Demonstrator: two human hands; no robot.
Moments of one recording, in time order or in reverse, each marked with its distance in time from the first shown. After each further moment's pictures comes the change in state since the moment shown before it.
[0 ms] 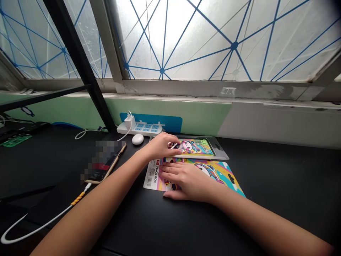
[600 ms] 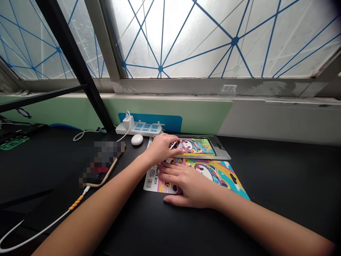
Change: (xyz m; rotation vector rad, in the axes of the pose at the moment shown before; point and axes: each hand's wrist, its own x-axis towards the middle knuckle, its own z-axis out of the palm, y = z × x) left_hand -0.004 0.005 0.014 0.098 0.096 -0.170; right_hand -0.002 -0.008 0.001 0.121 -0.041 0.121
